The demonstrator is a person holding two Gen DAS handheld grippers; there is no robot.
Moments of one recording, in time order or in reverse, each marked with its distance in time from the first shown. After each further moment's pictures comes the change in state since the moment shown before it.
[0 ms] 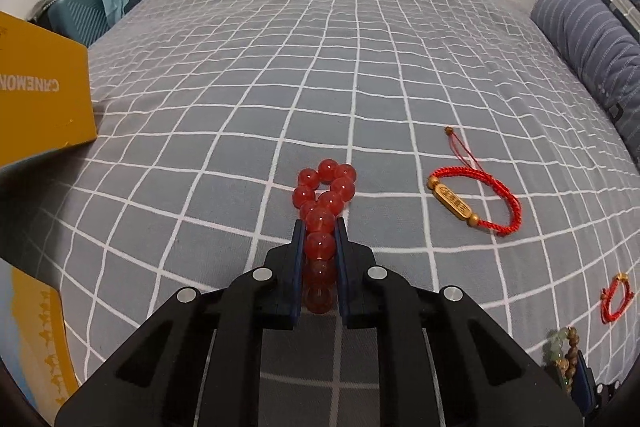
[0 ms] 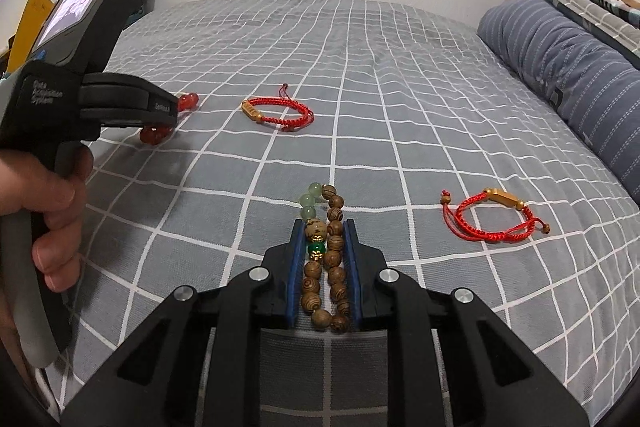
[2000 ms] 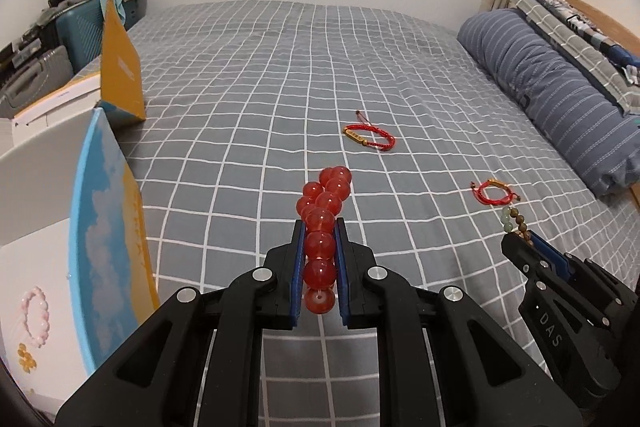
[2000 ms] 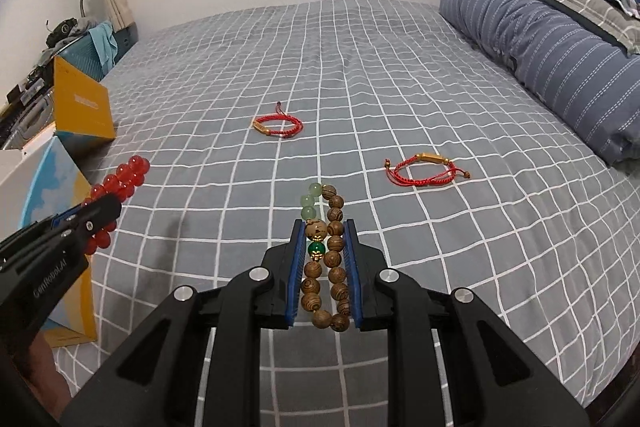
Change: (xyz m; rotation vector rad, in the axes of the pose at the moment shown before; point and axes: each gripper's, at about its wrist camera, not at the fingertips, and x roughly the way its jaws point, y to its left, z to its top) left arm -0.187 0.023 -0.100 0.041 -0.106 -0.169; right arm -0.121 -0.015 0.003 0.164 0.054 0.001
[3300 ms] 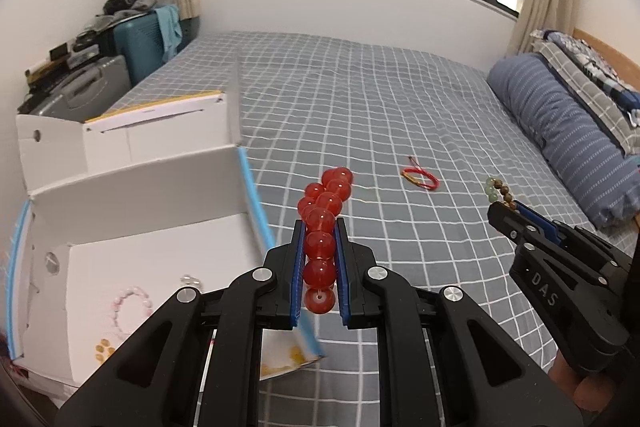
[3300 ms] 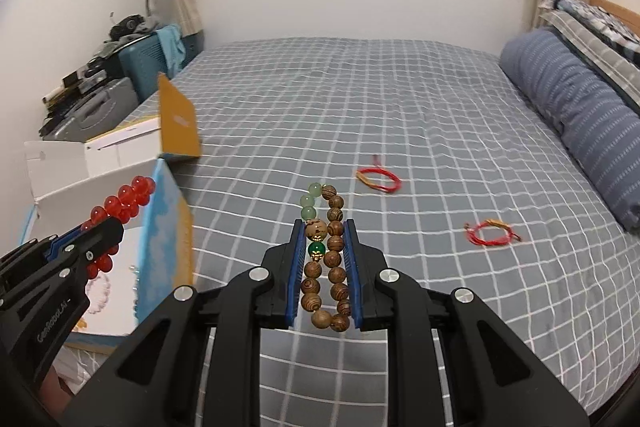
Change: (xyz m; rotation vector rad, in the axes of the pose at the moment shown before) left arm -0.111 0.081 0.014 -0.080 -0.091 0.099; right arm -0.072 0.106 0.042 -0.135 -0.074 0.151
